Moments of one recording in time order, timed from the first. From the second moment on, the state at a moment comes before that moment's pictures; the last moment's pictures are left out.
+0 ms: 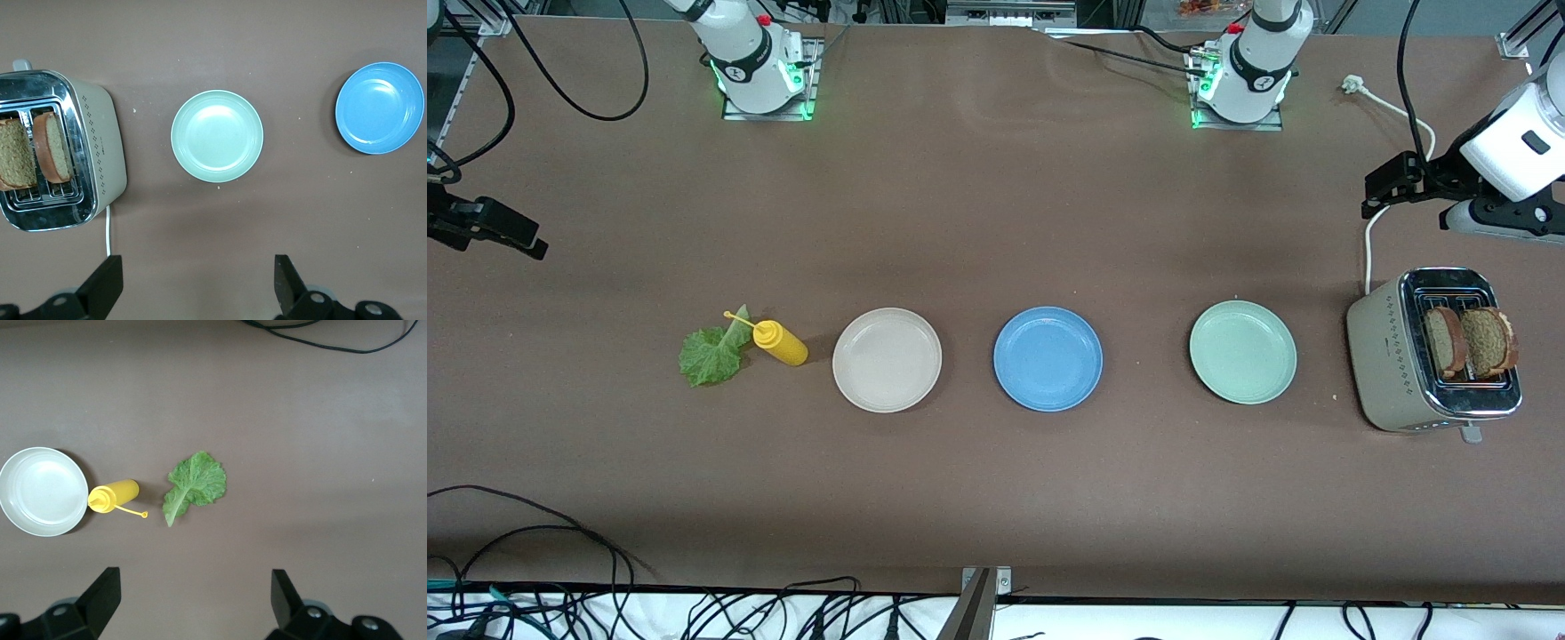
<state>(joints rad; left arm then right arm) 0.00 0.00 -0.05 -1.60 -0.03 1.54 0.06 0.01 0.09 -0.07 -1.52 0.00 1.64 0.04</state>
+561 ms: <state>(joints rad) 0.00 0.00 -0.05 -1.60 -0.03 1.53 0.06 0.01 0.09 -0.07 -1.52 0.00 1.64 0.04</state>
